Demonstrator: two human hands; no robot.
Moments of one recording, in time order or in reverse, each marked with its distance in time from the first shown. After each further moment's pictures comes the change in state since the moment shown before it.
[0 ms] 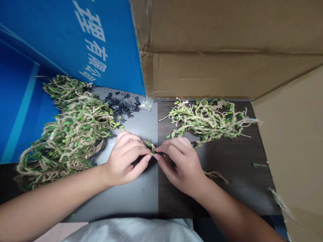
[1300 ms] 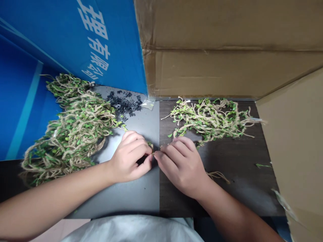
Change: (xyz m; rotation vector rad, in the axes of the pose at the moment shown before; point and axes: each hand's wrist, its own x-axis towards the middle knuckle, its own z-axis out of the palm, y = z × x) left_hand -0.002 -0.003 0.006 0.043 -0.076 0.014; right_hand -0.002 -0.002 0.000 -0.399 -0.025 -0.264
